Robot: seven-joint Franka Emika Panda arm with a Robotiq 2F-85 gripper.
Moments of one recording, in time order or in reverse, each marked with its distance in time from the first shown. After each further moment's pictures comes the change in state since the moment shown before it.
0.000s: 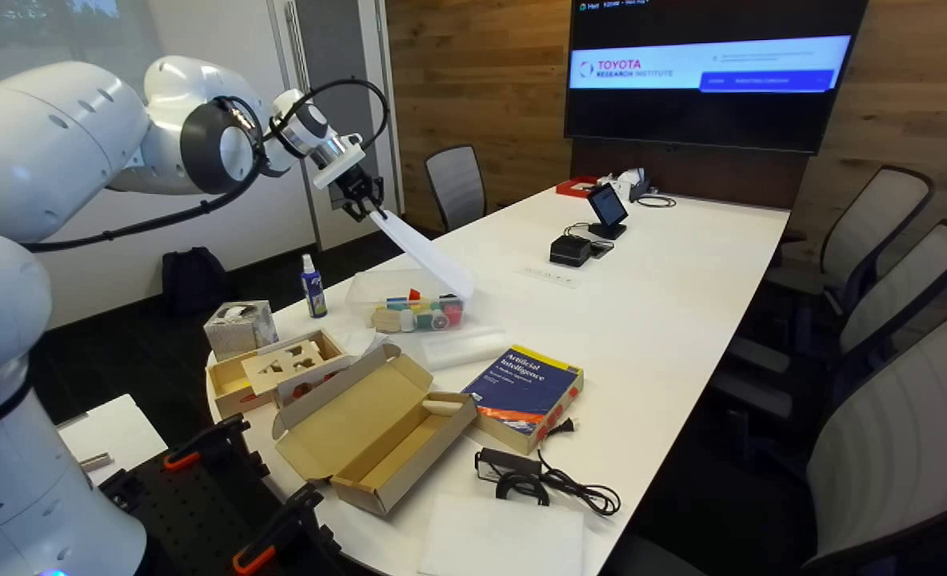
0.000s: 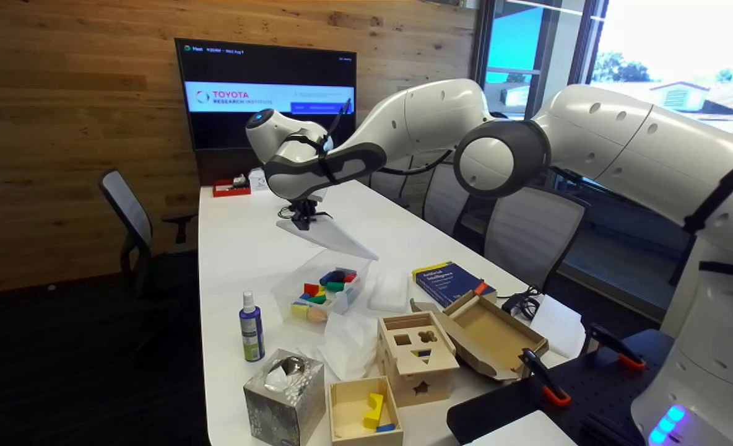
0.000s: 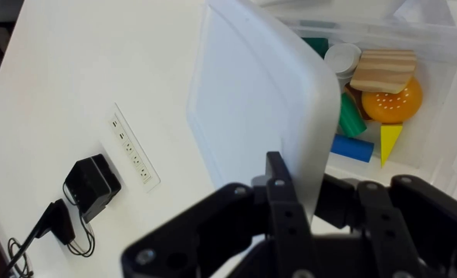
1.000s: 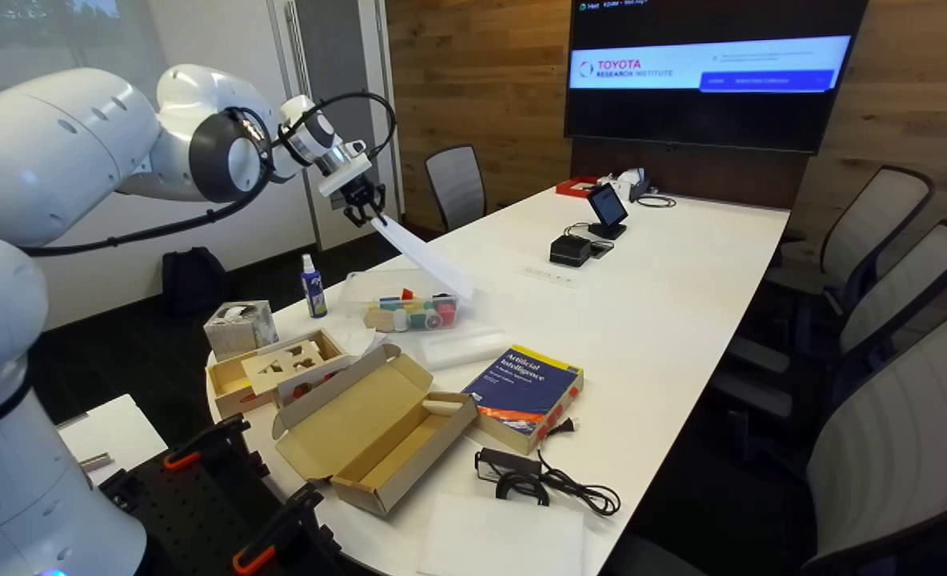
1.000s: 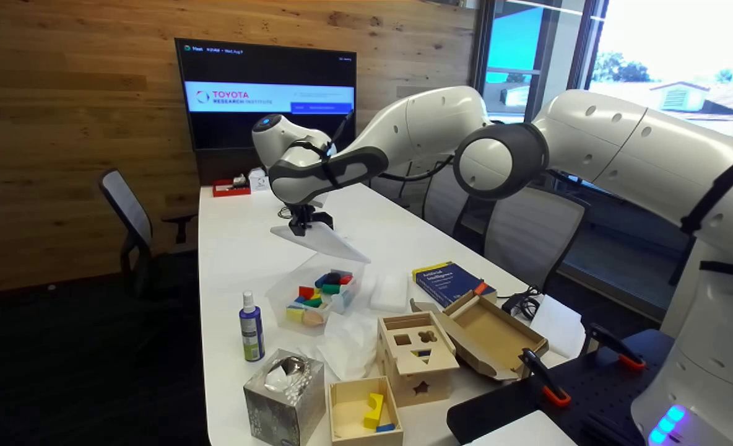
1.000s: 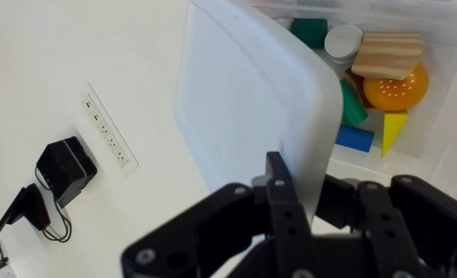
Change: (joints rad) arm -0.038 0.025 0.062 0.001 0.004 0.076 -0.030
